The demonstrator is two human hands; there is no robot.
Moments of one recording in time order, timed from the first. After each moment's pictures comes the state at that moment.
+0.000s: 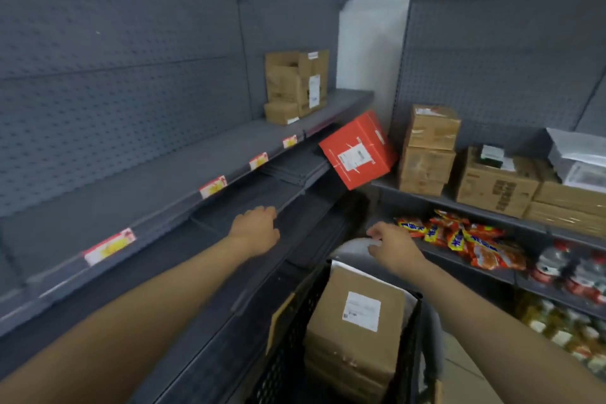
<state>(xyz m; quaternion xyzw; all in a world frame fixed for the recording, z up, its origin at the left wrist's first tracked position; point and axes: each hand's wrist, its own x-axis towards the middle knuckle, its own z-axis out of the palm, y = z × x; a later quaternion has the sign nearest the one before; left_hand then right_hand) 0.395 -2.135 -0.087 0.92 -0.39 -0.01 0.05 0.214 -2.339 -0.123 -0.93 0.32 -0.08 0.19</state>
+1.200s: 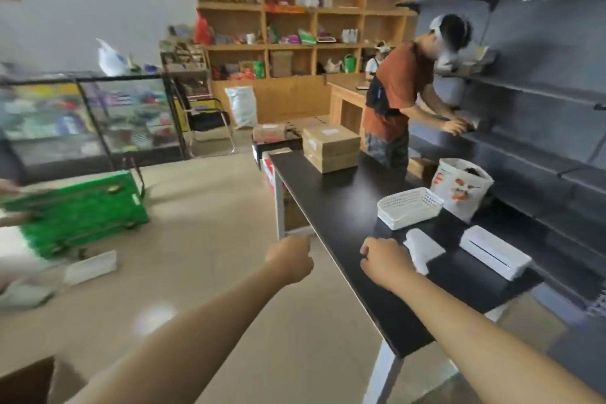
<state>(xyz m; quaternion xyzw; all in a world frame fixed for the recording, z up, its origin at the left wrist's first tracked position) -0.177 -1.161 -0.140 0.79 0.60 0.05 0.12 0.020 -1.186 -0.137 -0.72 -0.68 0.06 0.05</state>
